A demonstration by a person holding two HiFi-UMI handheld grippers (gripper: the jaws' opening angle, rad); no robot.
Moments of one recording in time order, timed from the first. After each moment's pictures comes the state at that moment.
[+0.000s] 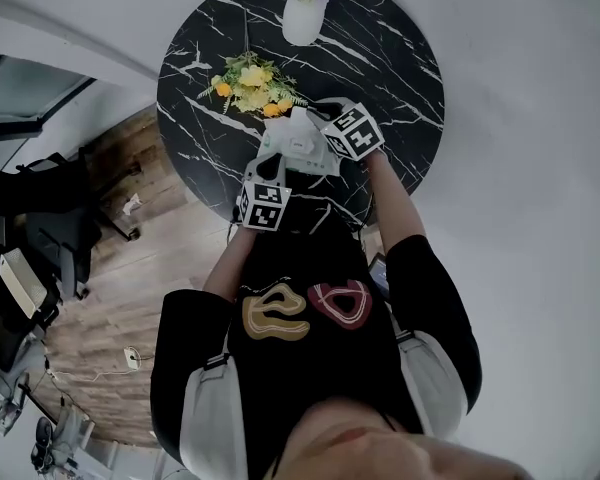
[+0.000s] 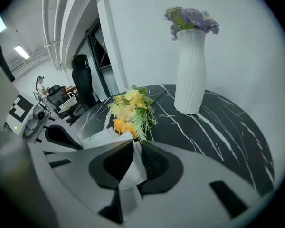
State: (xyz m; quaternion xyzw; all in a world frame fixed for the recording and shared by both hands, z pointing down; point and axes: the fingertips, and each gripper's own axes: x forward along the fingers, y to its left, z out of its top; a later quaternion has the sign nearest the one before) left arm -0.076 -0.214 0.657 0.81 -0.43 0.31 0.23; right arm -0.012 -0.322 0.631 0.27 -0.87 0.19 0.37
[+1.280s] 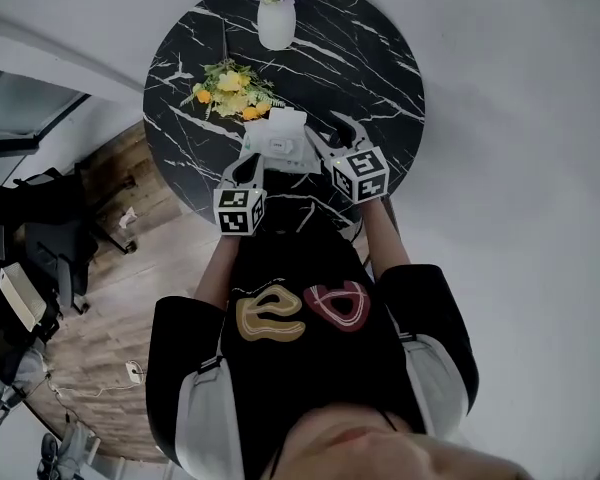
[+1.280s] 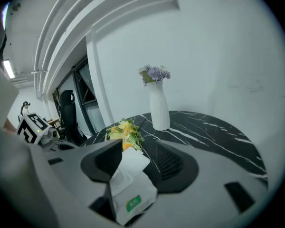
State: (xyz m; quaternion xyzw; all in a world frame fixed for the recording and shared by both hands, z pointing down) left arm -0.079 -0.216 0.618 0.81 -0.48 0.19 0.28; right arm 0.045 -0.278 0.552 0.44 -0.86 0.19 0.16
